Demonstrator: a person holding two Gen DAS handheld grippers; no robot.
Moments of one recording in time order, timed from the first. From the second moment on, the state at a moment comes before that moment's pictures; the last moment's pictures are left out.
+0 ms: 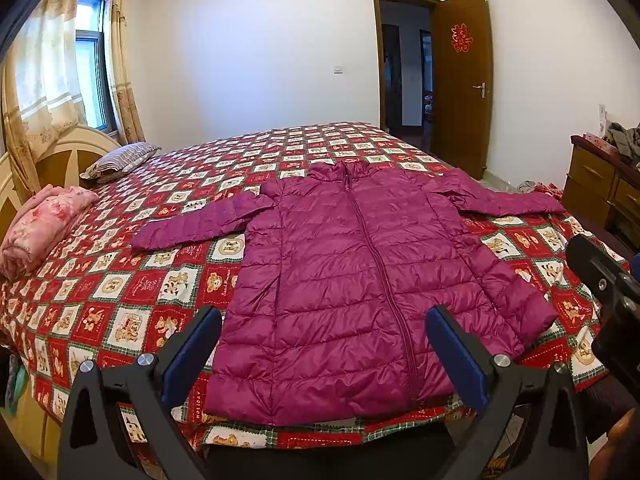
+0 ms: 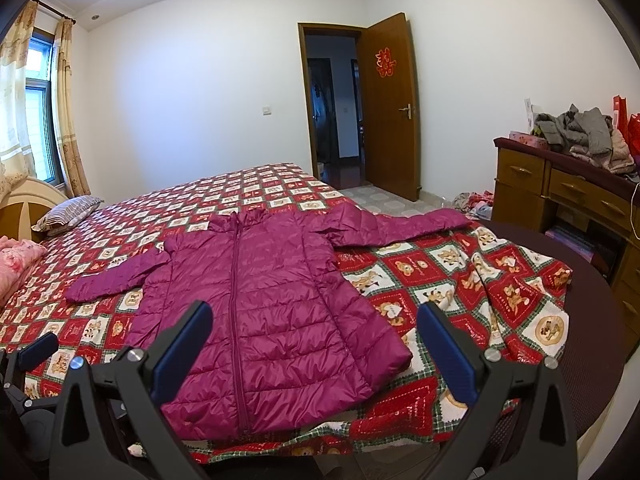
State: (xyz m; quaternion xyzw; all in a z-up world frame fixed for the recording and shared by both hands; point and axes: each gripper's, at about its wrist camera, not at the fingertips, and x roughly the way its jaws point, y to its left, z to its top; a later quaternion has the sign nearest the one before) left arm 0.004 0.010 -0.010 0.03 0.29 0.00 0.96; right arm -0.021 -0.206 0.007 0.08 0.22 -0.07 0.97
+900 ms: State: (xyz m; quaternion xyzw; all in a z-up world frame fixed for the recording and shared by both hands) left arm 0.004 0.009 -0.009 0.03 0.29 0.00 0.96; right arm -0.020 -0.204 0.007 0.08 0.23 -0.06 0.97
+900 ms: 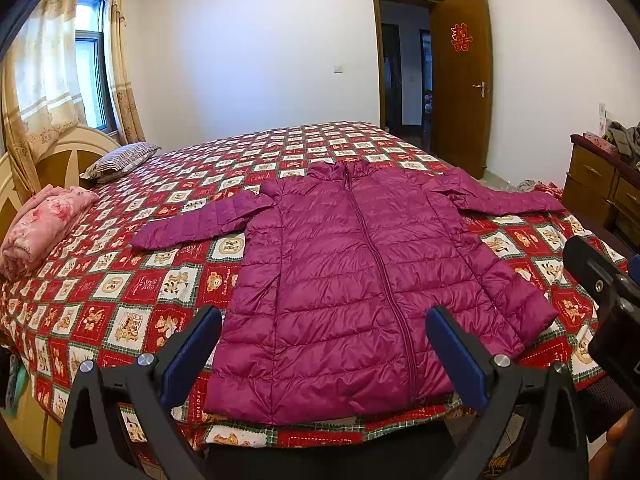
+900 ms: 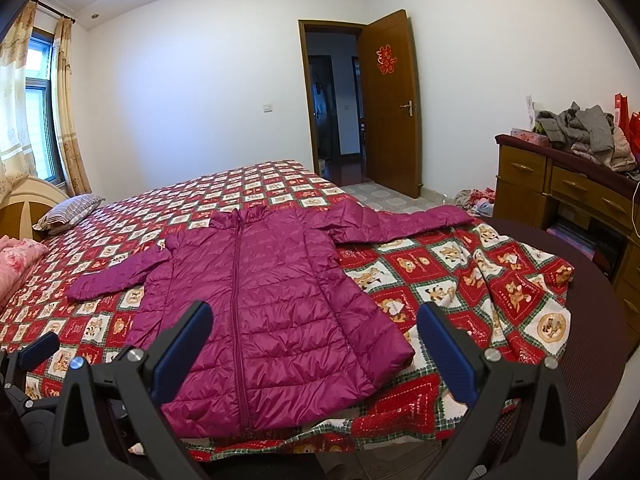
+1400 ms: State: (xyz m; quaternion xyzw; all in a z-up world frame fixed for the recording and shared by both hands) left arm 0.003 0.009 -0.010 0.03 0.29 0.00 0.96; right arm -0.020 -0.205 0.006 0.08 0.23 -0.06 0.97
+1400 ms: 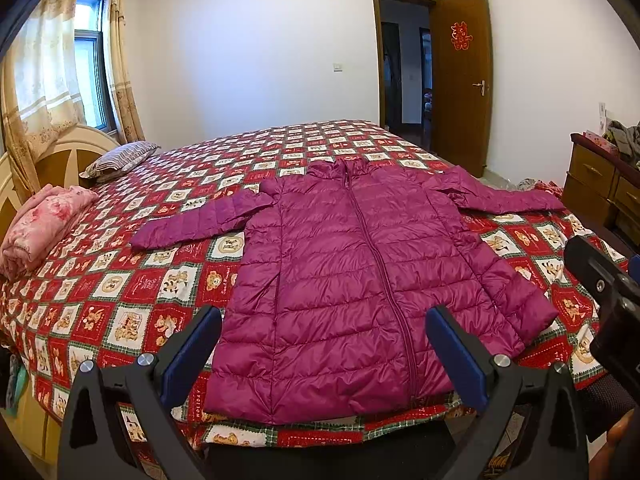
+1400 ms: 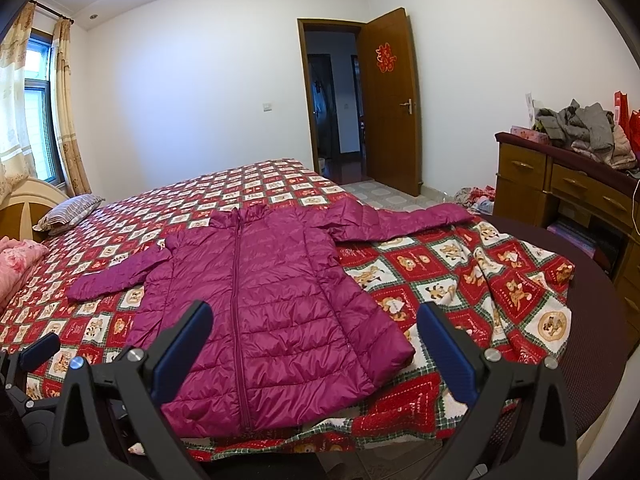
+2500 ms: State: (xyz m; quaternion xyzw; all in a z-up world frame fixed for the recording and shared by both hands) left arm 0.104 0.023 -0.008 0.01 0.32 -0.04 0.95; right arm 0.064 -0.268 0.003 0.12 0.29 -0.10 0.94
